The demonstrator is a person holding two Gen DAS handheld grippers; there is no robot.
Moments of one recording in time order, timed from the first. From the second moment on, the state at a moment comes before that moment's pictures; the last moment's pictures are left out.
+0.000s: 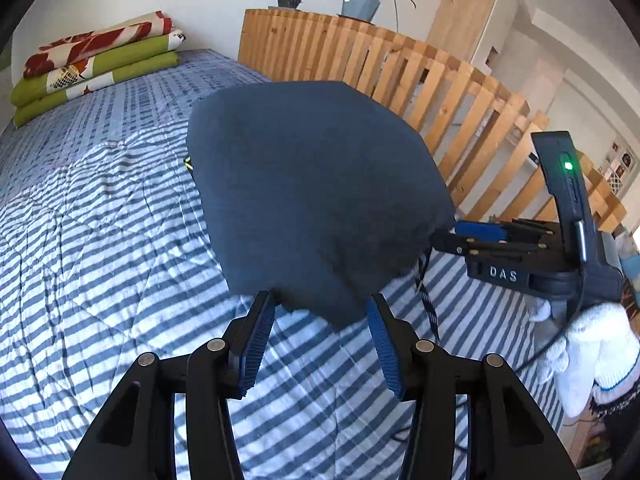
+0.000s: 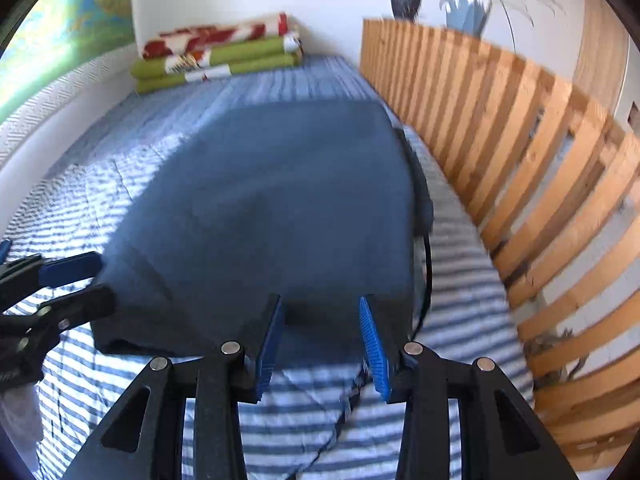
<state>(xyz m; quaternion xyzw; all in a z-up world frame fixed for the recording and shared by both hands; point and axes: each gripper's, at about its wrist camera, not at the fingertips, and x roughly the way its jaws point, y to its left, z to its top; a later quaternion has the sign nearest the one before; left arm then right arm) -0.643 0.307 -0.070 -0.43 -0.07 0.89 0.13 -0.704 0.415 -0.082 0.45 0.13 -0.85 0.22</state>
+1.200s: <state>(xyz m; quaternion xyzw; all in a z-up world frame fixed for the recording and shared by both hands) -0.169 0.274 0.040 -0.35 -0.08 0.93 0.00 -0.286 0.461 0.032 0.33 0.09 -0.89 0.29</state>
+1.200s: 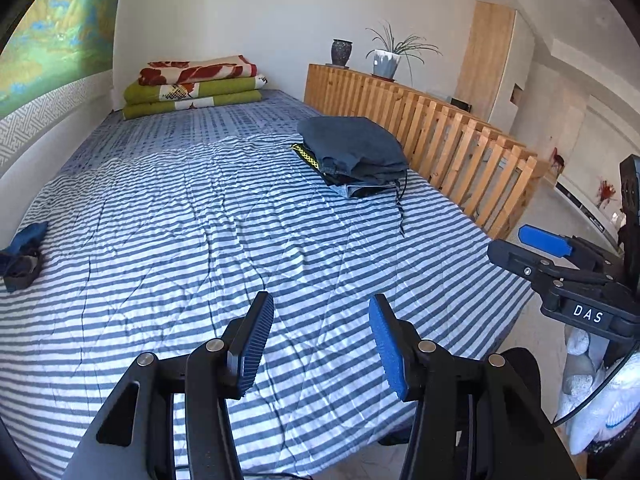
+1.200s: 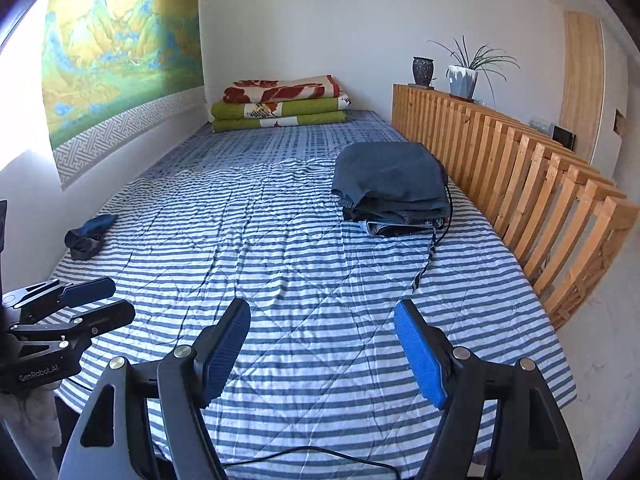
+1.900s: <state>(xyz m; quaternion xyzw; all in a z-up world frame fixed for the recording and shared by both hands) -0.099 0.291 0.023 -0.35 -0.09 0.93 -0.05 -0.219 0.476 0.012 0.31 0.10 -0.91 0.26</state>
